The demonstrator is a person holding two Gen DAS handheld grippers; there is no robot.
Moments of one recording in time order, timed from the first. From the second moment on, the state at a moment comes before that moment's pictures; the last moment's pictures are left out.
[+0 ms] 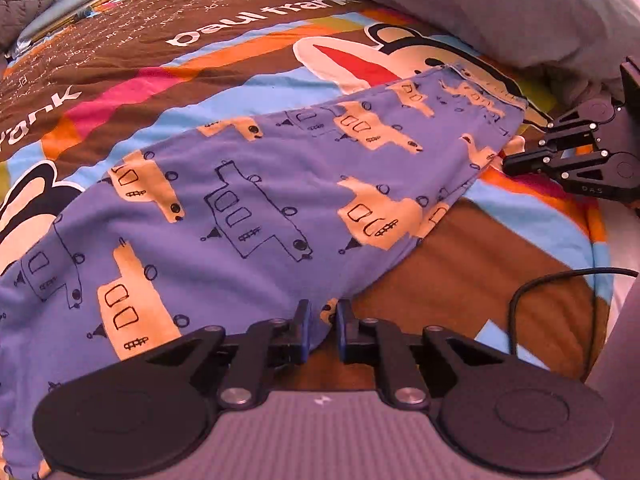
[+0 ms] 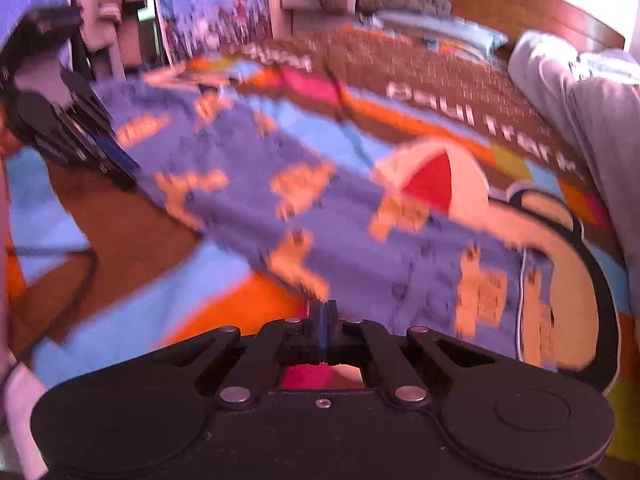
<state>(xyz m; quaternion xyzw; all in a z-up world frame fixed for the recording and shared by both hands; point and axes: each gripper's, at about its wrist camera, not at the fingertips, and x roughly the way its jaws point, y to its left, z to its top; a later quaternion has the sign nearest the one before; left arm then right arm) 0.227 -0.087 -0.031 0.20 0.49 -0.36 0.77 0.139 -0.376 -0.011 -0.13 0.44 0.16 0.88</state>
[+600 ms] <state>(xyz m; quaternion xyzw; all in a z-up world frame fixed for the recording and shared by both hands) 0.288 -0.126 -0.040 0.14 0.53 -0.17 0.82 0.173 -0.365 -0.019 -0.03 0.46 0.19 0.87</state>
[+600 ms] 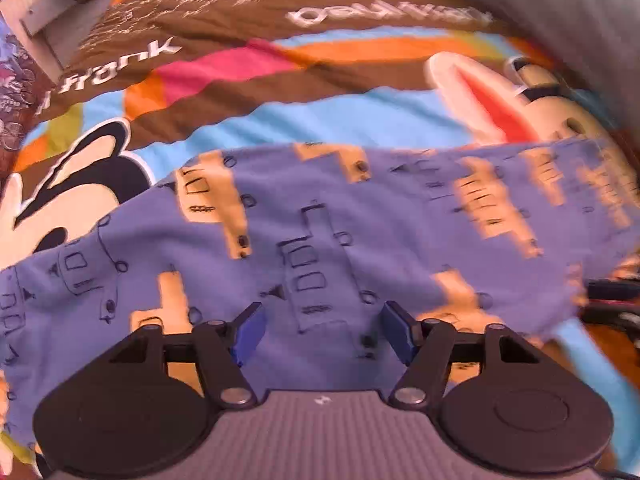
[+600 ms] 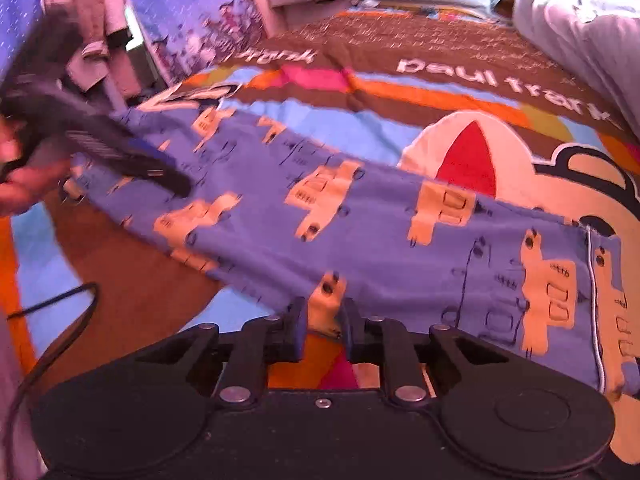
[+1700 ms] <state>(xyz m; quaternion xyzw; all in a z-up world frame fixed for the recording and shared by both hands) 0.293 -0.448 -0.080 0.41 0.34 -0.32 0.78 0.090 -0.526 -0.027 0.41 0.29 -0.12 0.85</state>
